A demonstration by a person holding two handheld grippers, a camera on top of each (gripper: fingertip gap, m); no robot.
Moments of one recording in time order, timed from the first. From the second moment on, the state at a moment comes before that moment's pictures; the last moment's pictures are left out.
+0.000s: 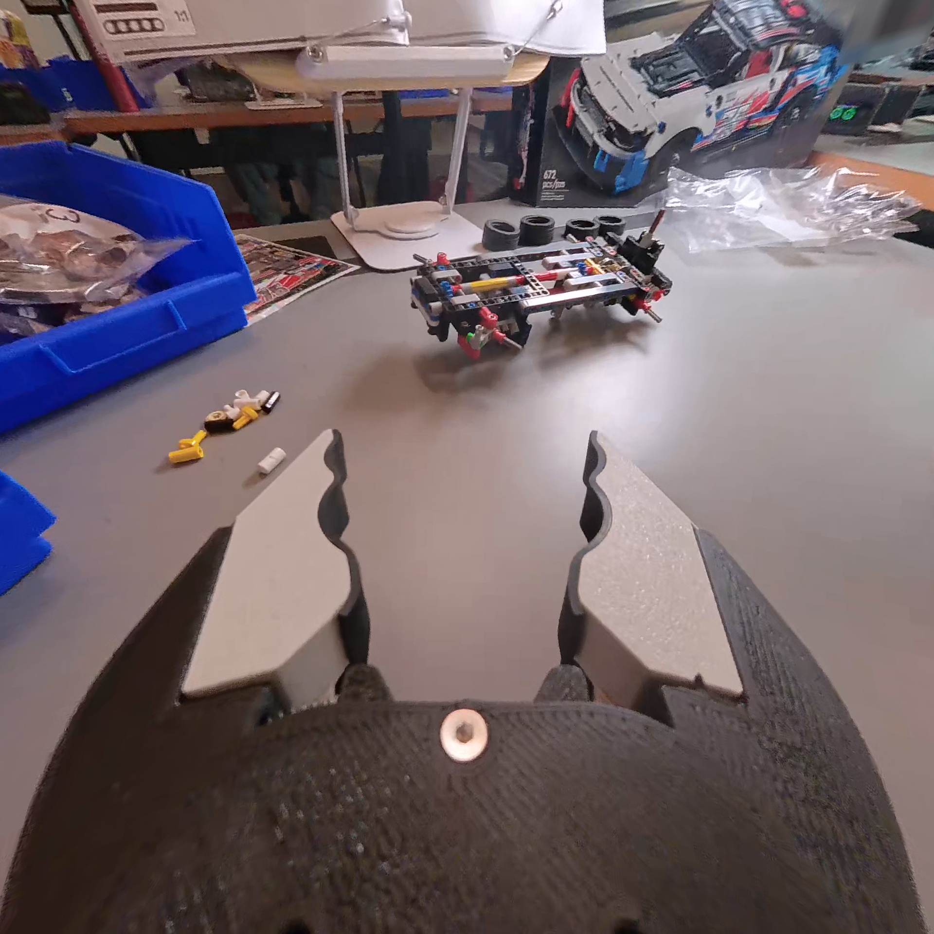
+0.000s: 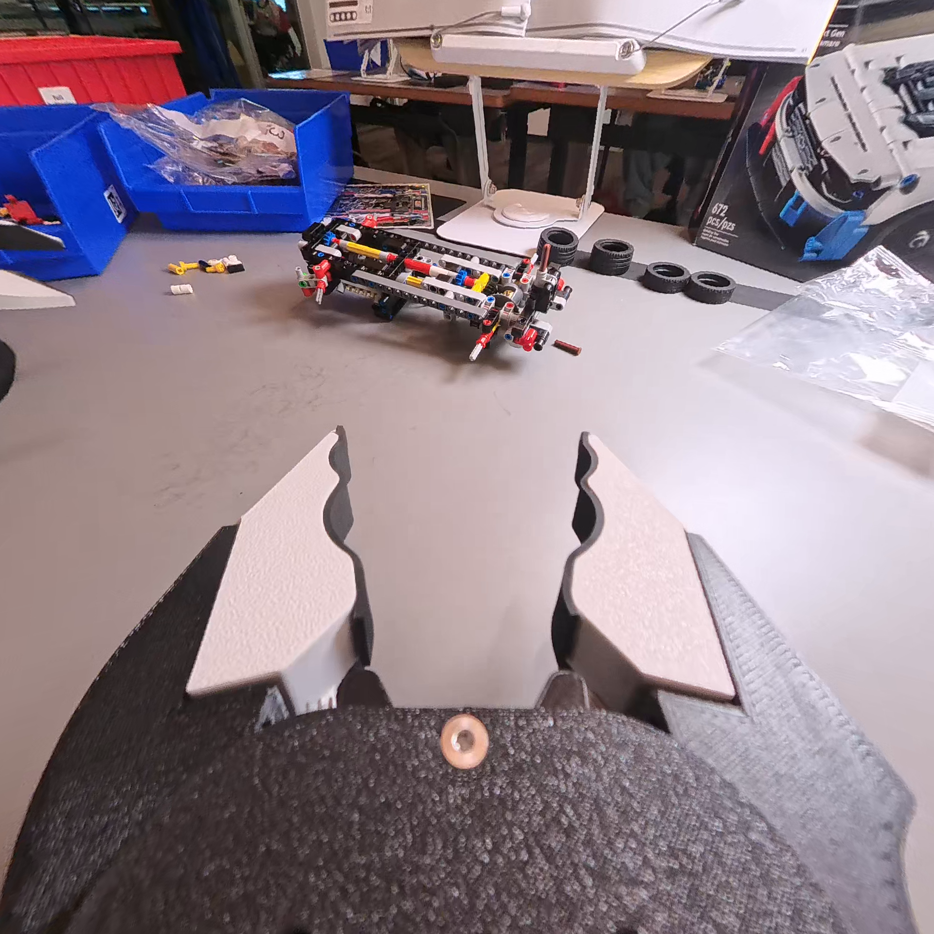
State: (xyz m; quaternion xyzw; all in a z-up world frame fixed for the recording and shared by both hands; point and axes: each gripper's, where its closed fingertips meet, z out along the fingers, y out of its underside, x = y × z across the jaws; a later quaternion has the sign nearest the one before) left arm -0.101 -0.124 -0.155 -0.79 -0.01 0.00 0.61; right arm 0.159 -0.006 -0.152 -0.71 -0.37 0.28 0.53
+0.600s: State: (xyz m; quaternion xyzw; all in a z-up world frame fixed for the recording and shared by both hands) left arm -0.100 -0.118 -0.157 -0.79 -0.01 0.01 0.61; right arm 0.159 -0.004 -0.157 -0.71 -0.38 0.26 0.53
